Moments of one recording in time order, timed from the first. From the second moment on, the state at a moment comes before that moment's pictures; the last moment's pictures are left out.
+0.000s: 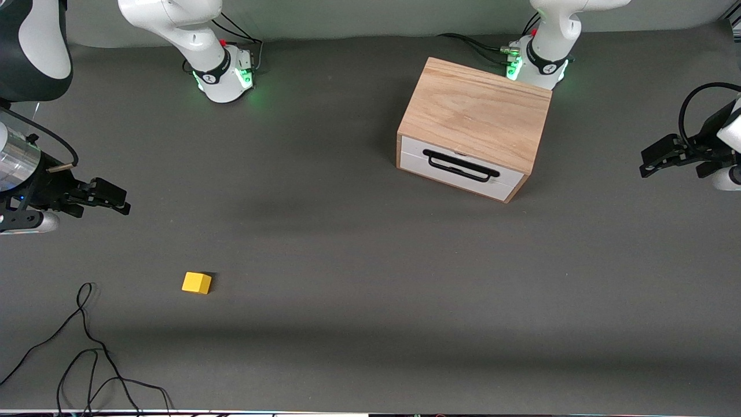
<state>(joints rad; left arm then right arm) 0.00 0.03 -0.03 -1.54 0.00 1.58 0.00 0.10 0.11 -0.08 -1.56 0.03 1.72 0.01</state>
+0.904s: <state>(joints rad) 0.00 0.03 -0.03 -1.54 0.00 1.58 0.00 0.10 0.13 -0.08 -1.57 0.03 1.72 0.01</state>
